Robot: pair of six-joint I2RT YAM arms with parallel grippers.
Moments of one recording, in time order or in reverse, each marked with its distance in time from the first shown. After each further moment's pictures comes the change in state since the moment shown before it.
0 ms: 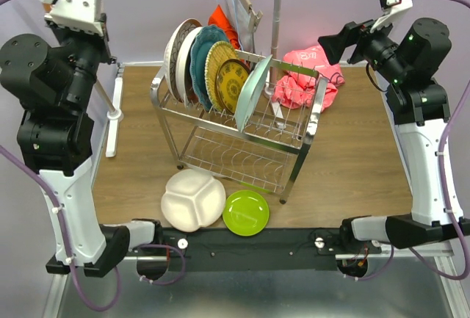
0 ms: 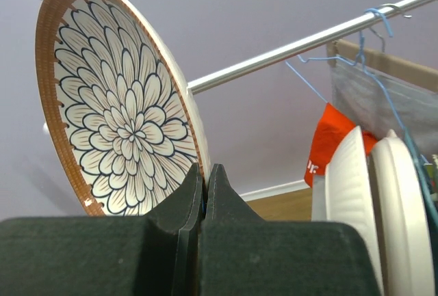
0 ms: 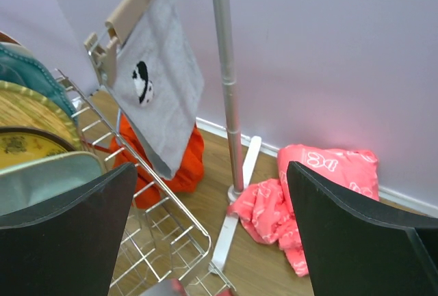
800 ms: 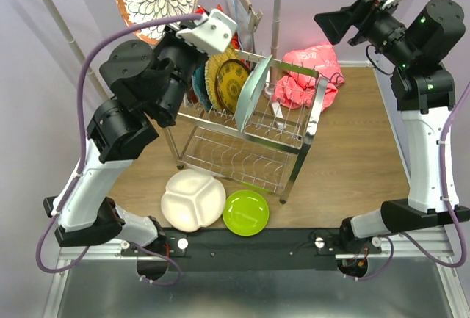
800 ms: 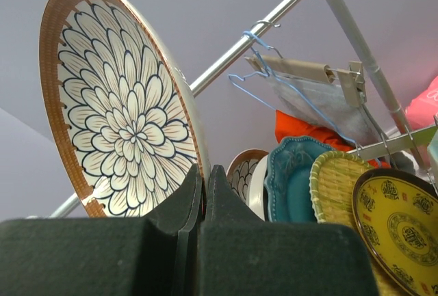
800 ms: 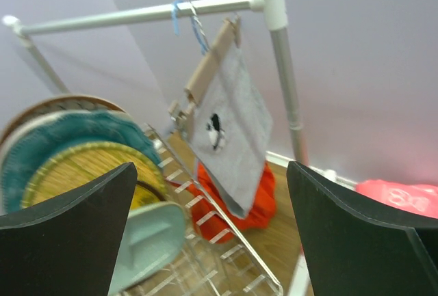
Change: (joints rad) left arm -0.884 0.148 -0.004 0.144 -0.685 0.516; right arm 0.000 0.110 0.215 0.011 -0.116 0.251
